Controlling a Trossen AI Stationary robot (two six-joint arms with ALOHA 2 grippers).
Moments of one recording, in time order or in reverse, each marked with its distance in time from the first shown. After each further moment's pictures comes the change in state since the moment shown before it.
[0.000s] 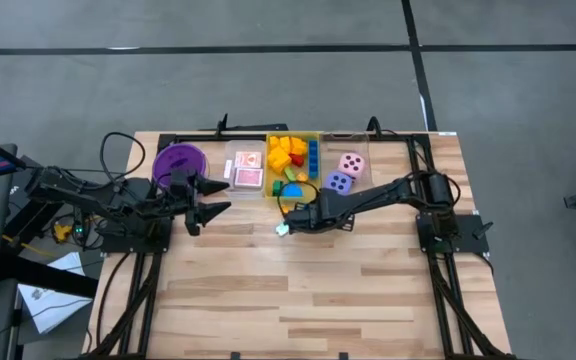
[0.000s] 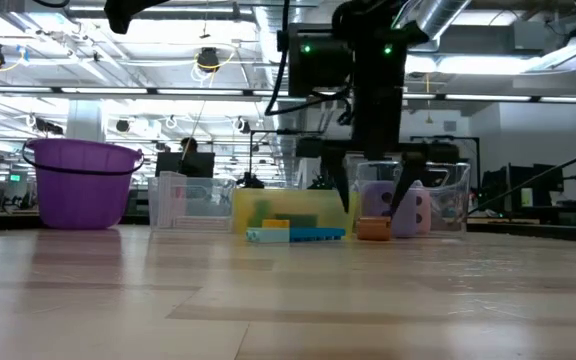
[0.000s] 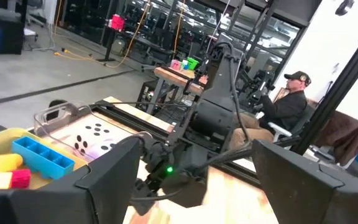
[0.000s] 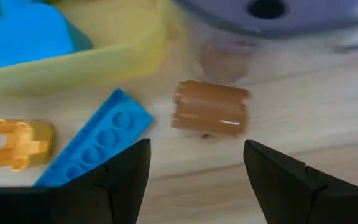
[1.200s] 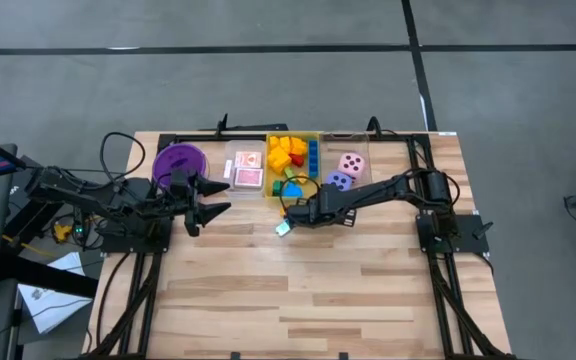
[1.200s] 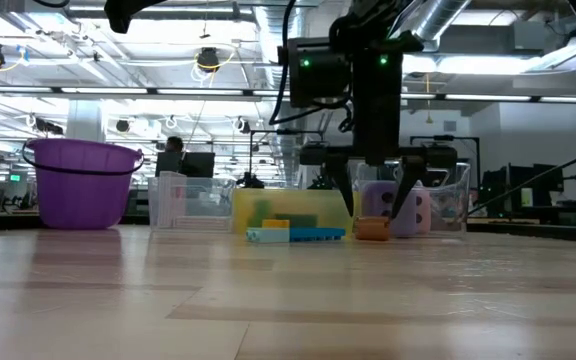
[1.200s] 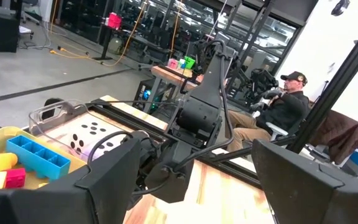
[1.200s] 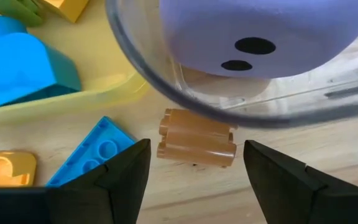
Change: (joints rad) left arm 0.000 0.000 0.000 0.000 0.014 -0.007; right arm -0.045 0.008 -0.005 -0.006 0.010 -0.030
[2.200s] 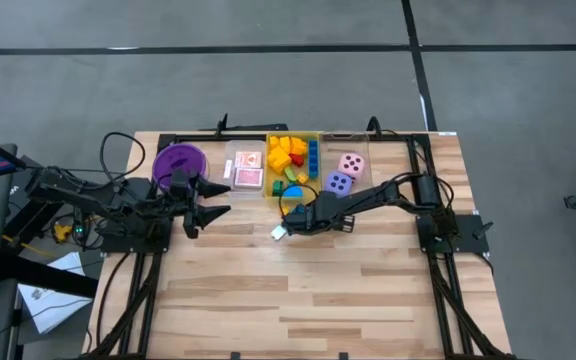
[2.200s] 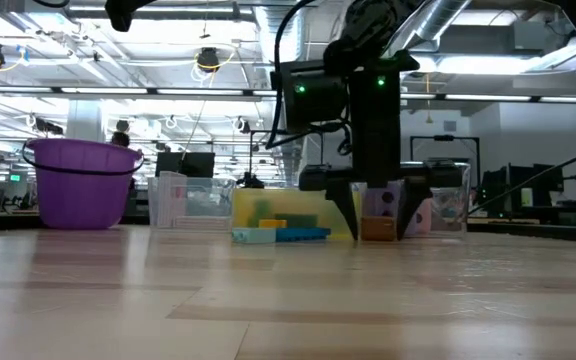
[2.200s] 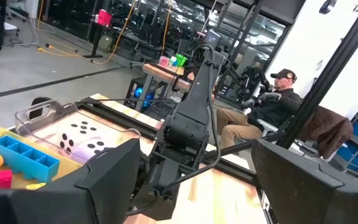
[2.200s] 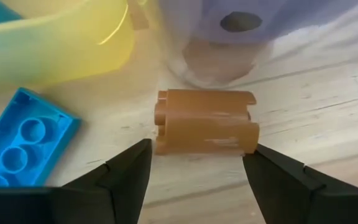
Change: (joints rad) left arm 0.000 0.000 0.000 0.004 0.040 0.000; right arm 0.027 0.080 0.001 0.012 -0.037 0.030
